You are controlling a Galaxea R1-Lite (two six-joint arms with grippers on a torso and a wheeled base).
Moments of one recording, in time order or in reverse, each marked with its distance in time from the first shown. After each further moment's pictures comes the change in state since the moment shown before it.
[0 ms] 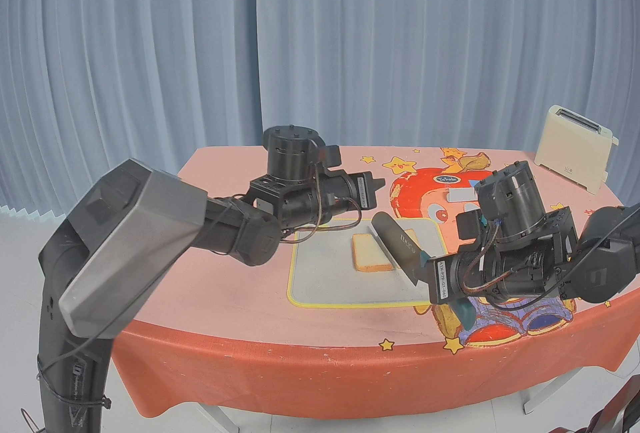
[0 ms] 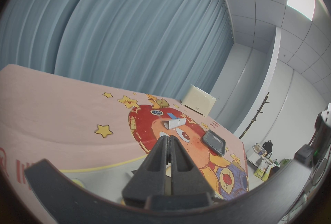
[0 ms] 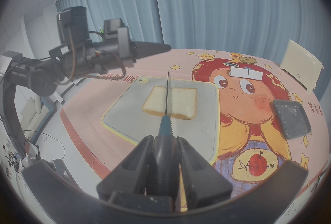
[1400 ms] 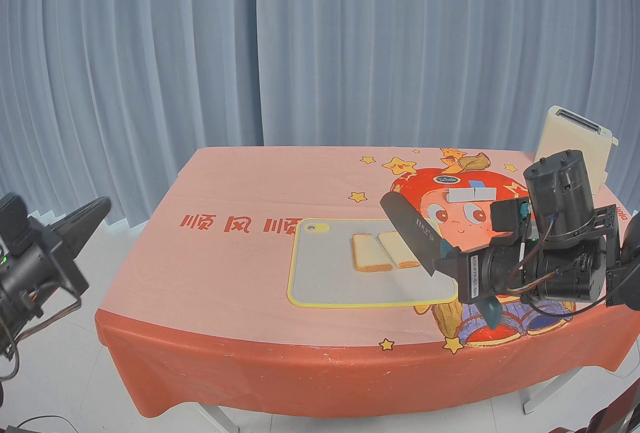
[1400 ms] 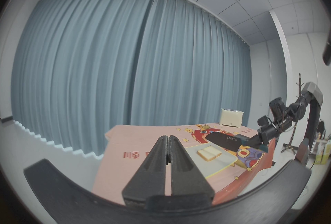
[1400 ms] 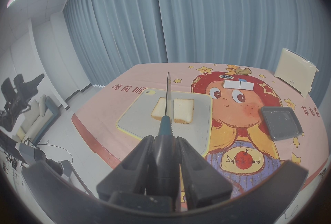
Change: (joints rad) left arm 0.377 -1.280 1.294 -0.221 0.134 0.317; right arm 0.028 -0.169 0.071 -0.004 -0.023 -0.002
